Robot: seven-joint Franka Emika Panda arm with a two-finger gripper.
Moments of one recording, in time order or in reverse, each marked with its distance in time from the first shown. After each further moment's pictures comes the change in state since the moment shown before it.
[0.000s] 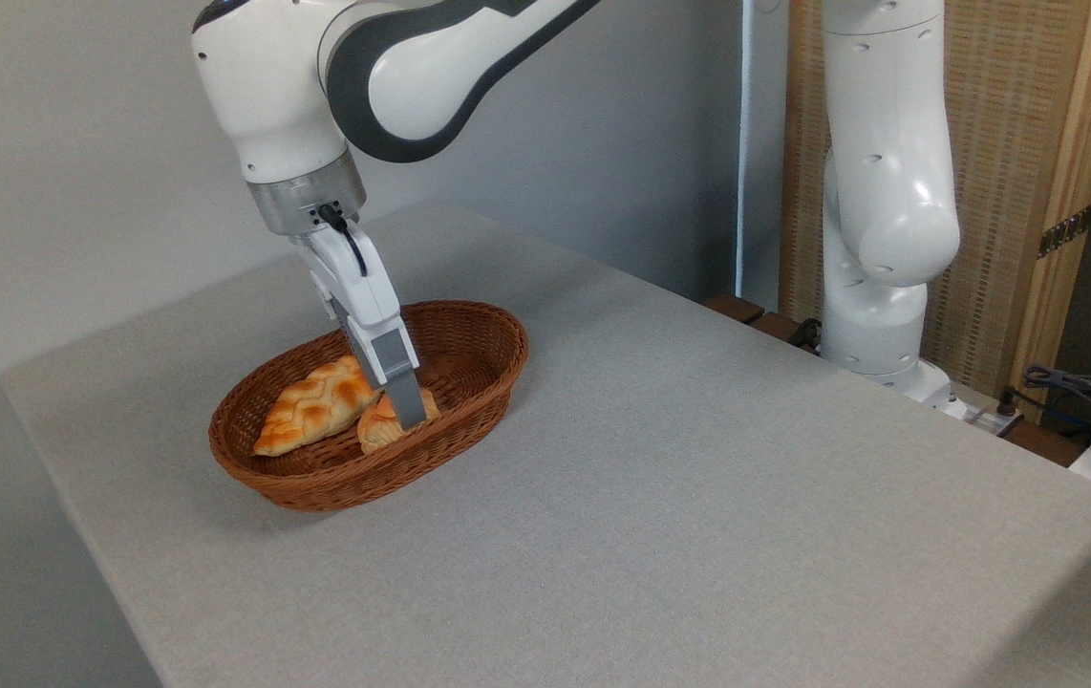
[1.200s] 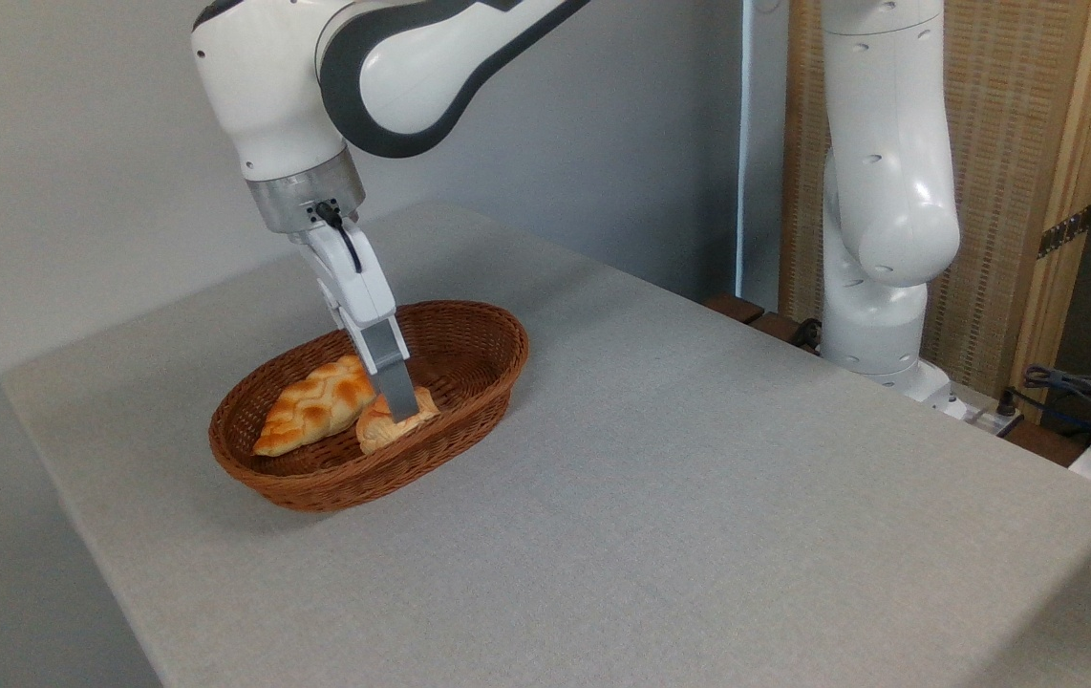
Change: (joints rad) arm 0.000 0.001 -0.010 0.001 0.040 0.000 0.002
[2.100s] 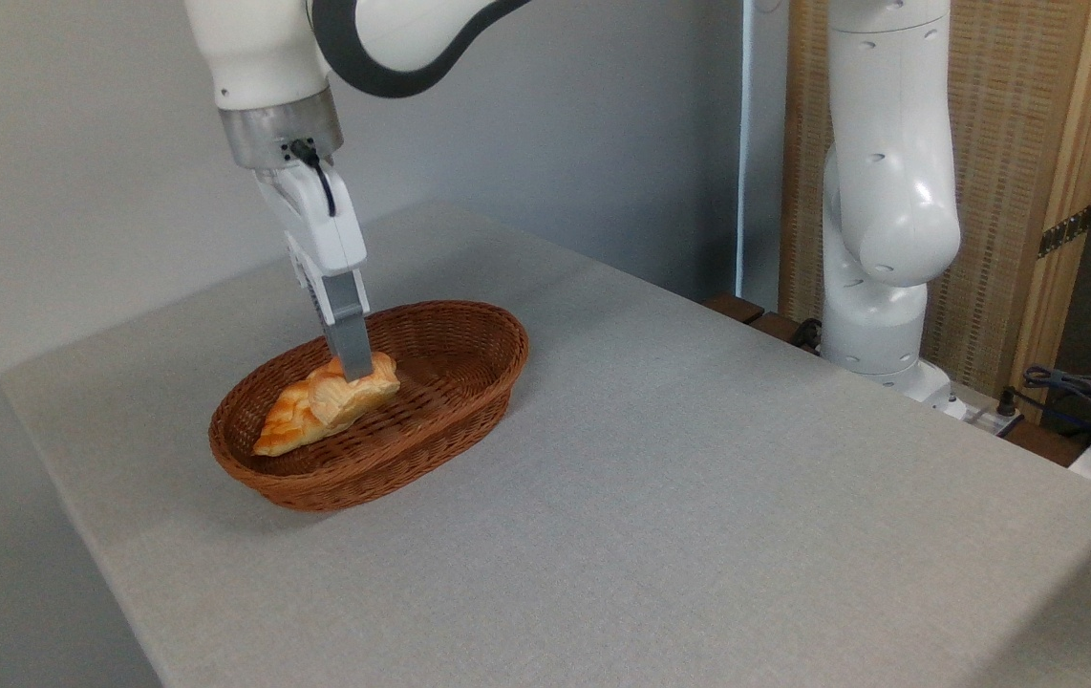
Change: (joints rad) arm 0.011 -0.039 0.008 0.086 -0.008 -0.001 -0.001
